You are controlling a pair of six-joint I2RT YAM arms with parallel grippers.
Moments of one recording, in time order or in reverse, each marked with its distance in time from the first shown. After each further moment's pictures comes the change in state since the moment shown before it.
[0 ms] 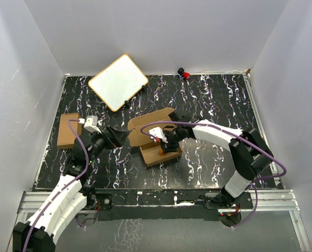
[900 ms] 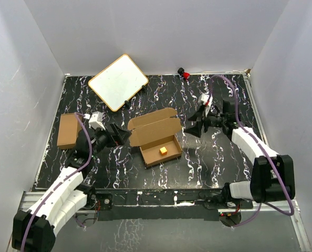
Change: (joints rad) left arm 0.000 0.113 0.066 -0.057 0.031 0.040; right arm -0.528 -0.344 -0.247 0.403 -0.389 0.610
